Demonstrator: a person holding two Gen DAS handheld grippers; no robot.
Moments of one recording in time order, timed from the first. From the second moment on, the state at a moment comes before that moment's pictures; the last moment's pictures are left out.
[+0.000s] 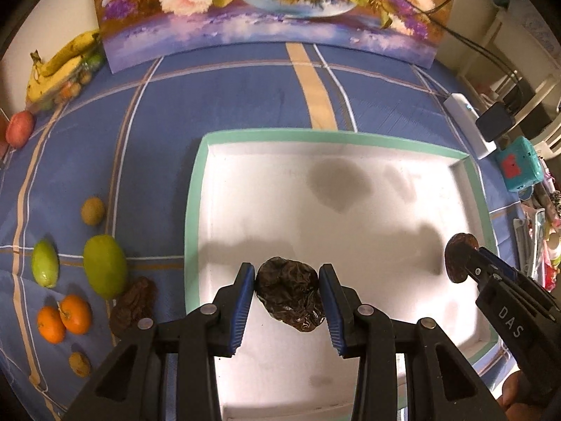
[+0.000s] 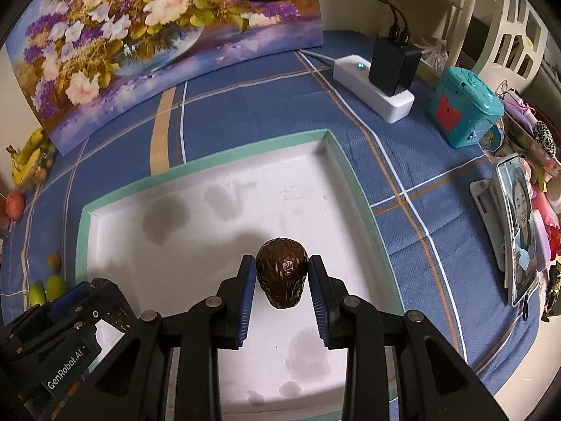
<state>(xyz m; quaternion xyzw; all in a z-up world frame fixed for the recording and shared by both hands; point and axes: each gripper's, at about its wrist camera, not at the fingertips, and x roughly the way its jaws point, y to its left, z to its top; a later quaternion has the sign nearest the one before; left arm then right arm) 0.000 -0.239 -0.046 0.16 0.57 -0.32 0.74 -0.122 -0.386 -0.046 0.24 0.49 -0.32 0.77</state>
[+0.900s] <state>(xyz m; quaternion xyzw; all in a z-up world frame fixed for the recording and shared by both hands) 0.005 -0.225 -0.020 0.14 0.57 -0.33 0.74 -0.125 -0.380 -0.038 0.23 0.49 -0.33 0.77</state>
